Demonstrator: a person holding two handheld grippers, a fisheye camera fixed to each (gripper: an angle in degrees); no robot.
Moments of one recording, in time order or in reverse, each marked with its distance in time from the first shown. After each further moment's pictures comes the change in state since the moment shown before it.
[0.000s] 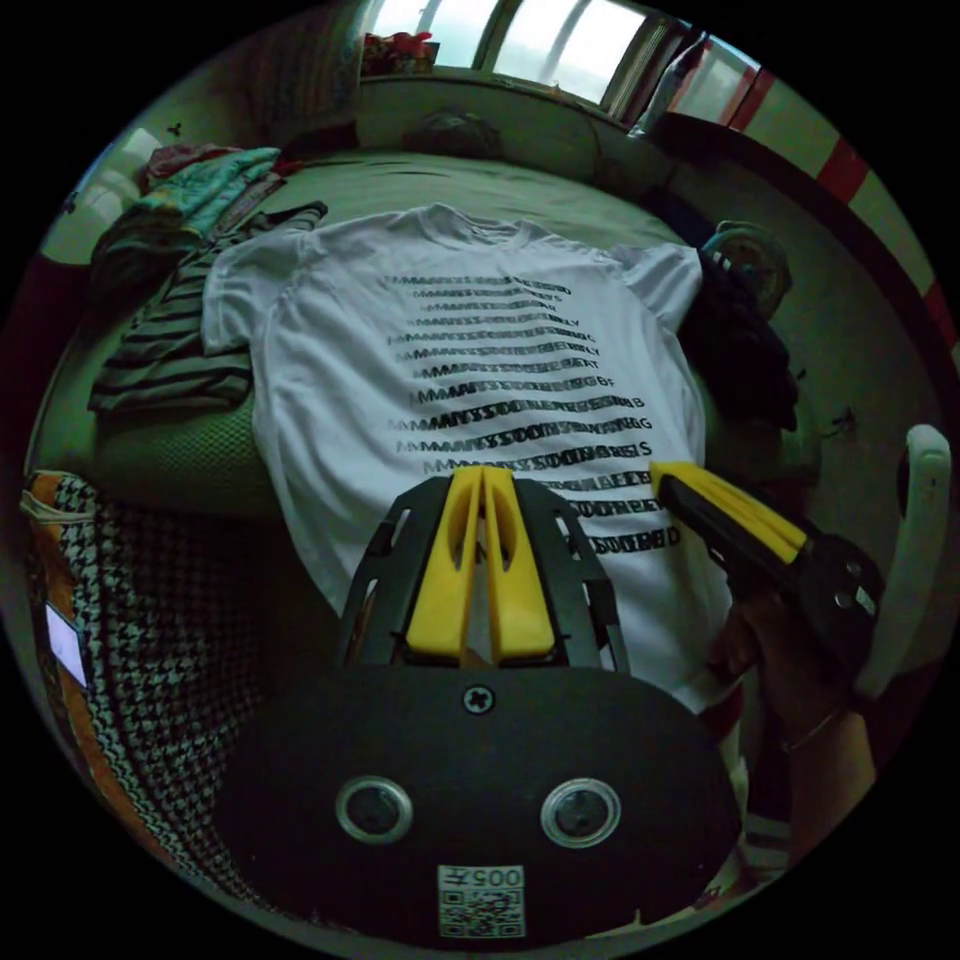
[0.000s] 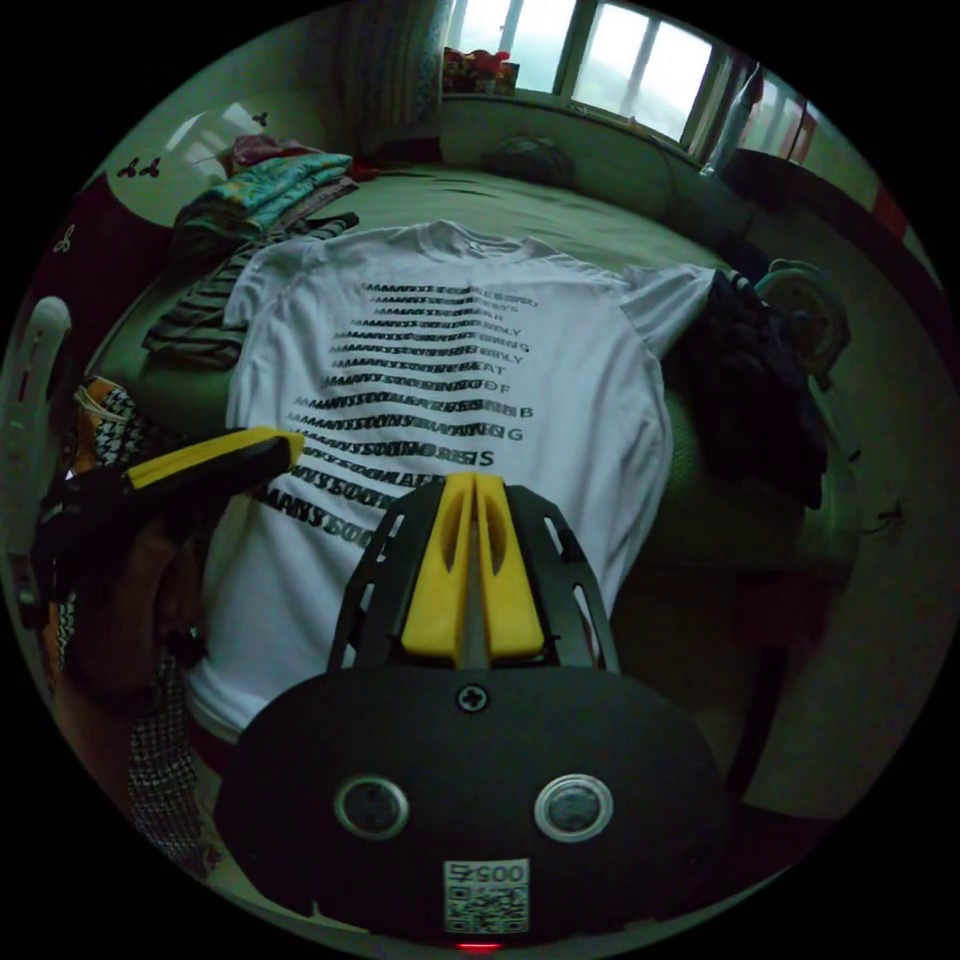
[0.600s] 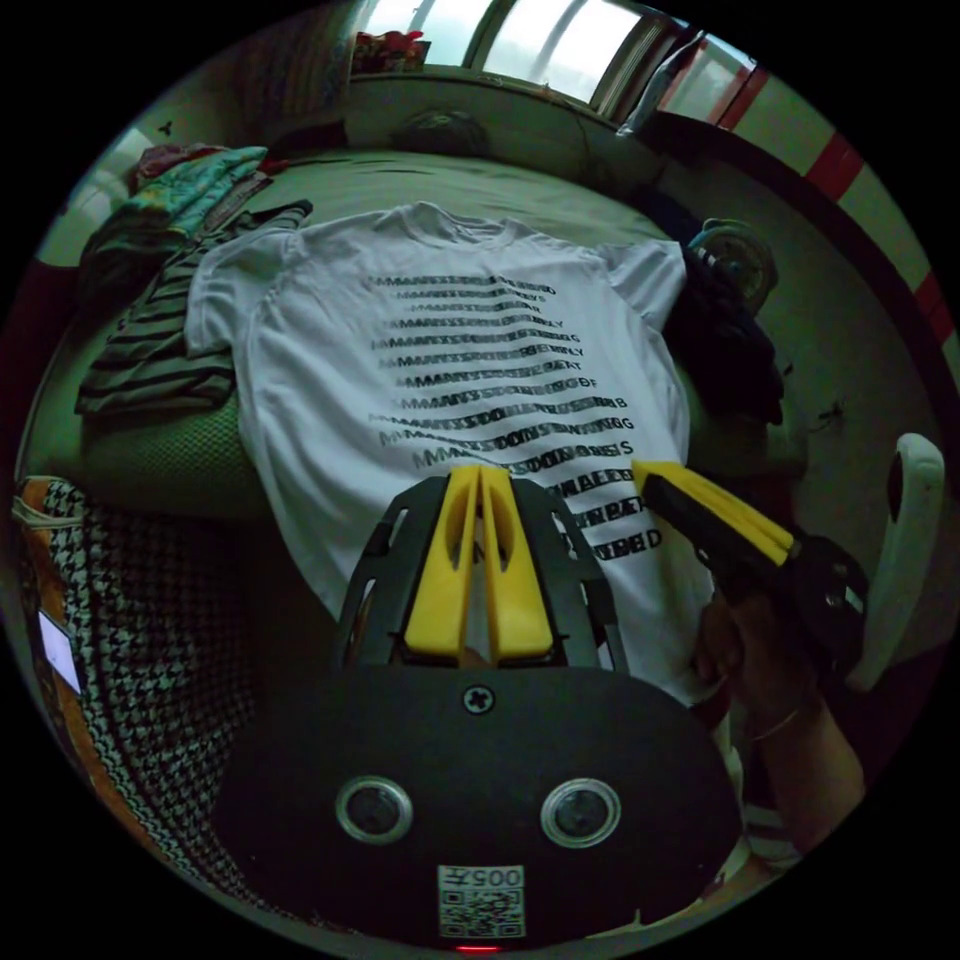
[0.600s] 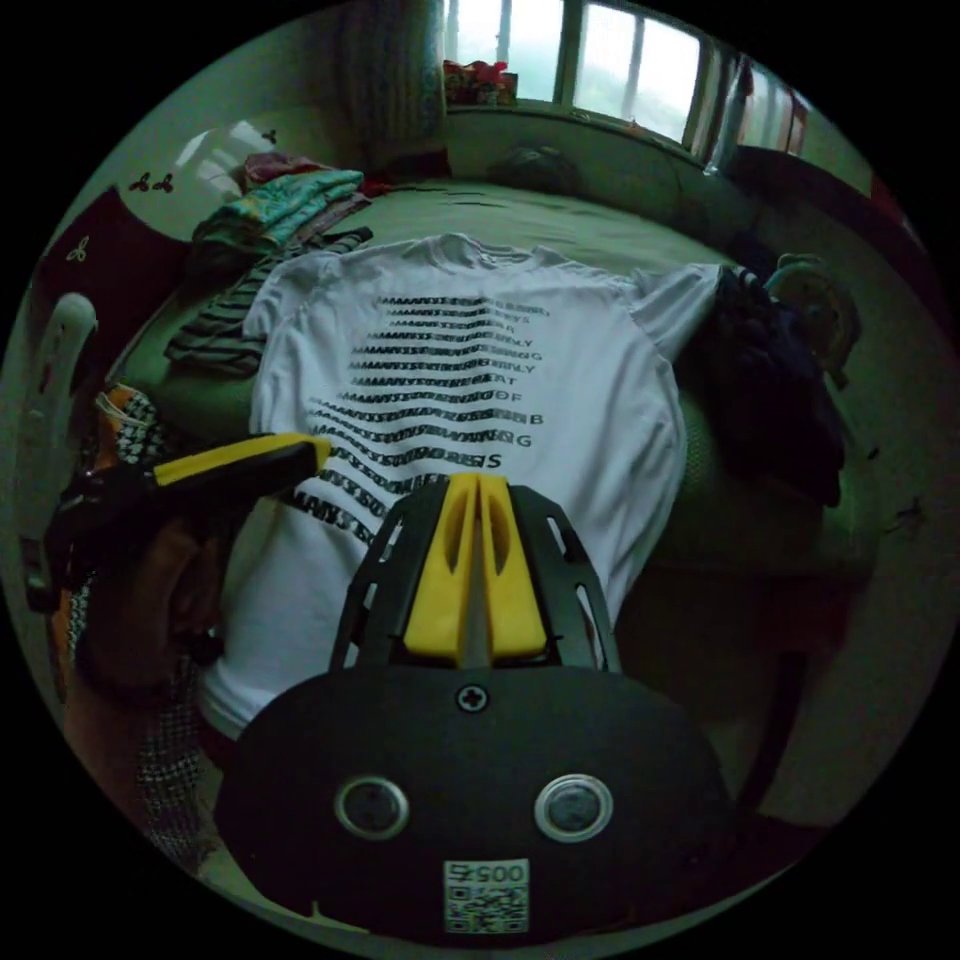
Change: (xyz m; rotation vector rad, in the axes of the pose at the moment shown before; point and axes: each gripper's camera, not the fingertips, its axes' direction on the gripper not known) left arm 0.039 -0.002 -0.008 0.006 -0.024 0.037; right arm -0.020 0.012 -0.004 0.047 0.001 -0.020
